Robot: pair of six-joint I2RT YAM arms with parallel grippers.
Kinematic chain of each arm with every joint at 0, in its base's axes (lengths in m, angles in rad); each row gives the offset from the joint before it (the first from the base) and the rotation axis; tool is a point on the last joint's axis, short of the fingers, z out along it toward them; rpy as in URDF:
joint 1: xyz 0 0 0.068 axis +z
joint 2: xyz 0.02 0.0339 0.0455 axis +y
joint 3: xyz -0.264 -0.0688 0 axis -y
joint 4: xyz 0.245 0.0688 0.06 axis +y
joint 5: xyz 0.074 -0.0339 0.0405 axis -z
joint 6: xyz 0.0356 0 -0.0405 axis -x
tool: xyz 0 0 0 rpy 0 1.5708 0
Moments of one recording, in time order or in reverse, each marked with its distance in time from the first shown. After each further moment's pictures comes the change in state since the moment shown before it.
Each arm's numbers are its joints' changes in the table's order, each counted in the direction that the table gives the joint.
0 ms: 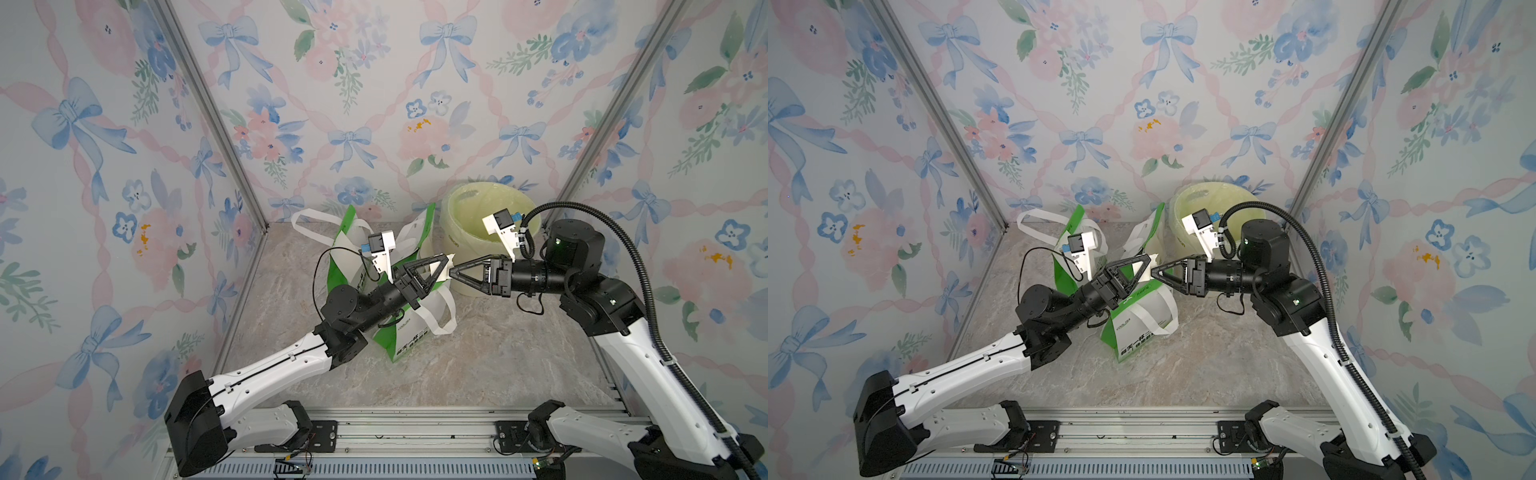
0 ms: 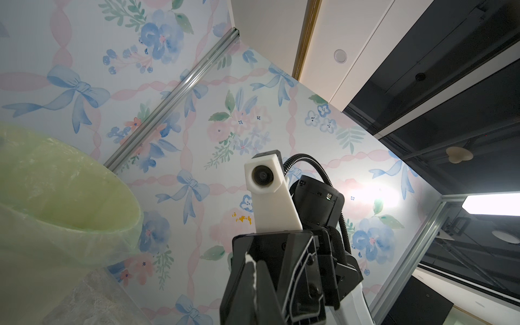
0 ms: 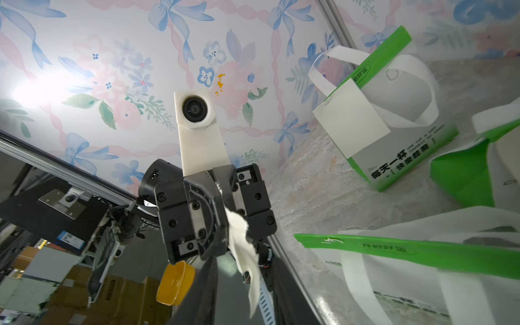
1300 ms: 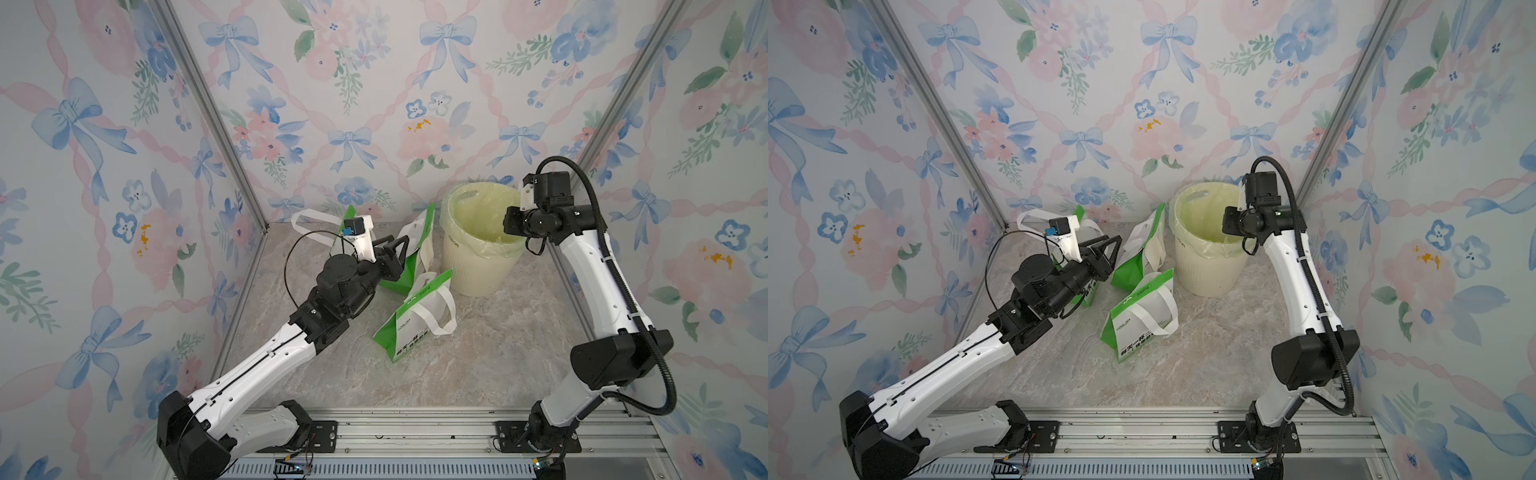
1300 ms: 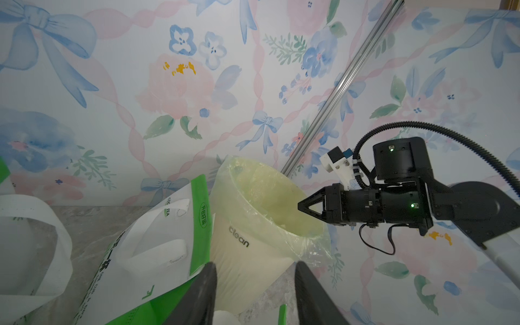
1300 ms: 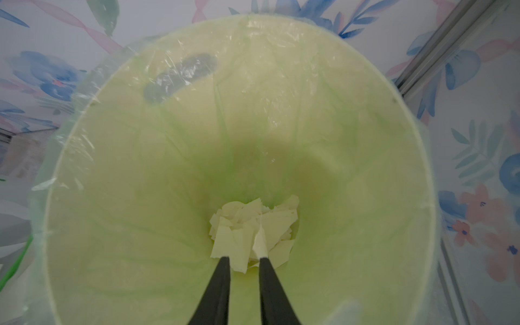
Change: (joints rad) left arm 0.200 -0.036 0.137 0.613 -0.300 -0.382; right arm -0.379 0.598 0.509 0.423 0.862 0.389
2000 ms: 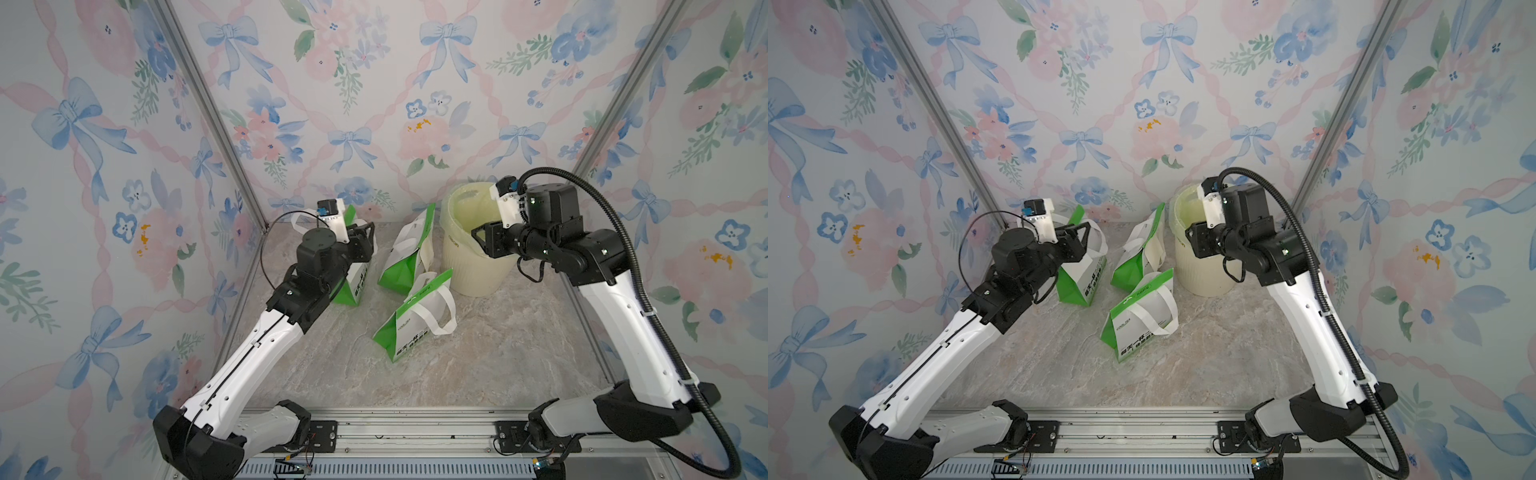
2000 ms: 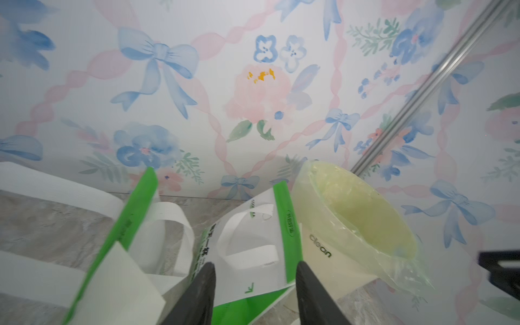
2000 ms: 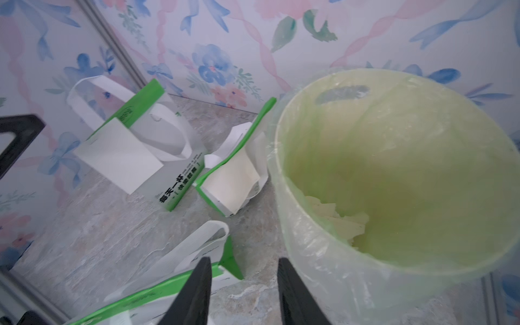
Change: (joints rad) left arm 0.318 -0.015 0.162 0.338 0.043 -0.073; right arm 0.392 -0.315 -0.054 0.056 -0.032 0.044
